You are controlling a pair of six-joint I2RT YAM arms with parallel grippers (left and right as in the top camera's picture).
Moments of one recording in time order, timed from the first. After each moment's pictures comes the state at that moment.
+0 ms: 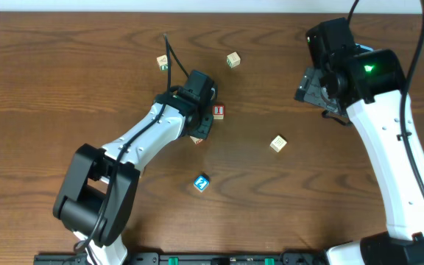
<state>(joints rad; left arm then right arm) -0.50 1.87 1.25 -0.64 0.02 -0.14 0.27 1.62 1.79 -1.45 0.40 0.68</state>
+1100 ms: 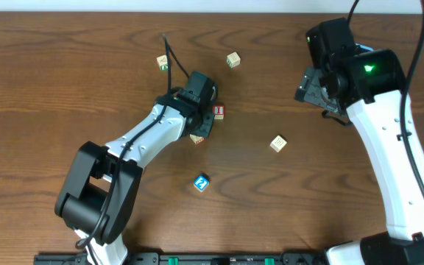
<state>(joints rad) -0.50 1.88 1.22 -0.57 0.02 -0.18 0.27 1.62 1.79 -1.45 0.40 0.68</state>
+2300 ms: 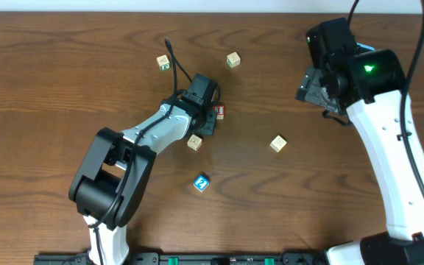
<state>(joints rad) -0.50 1.99 1.22 -0.41 0.02 -0.26 0.27 1.62 1.79 -1.45 0.42 0.68</state>
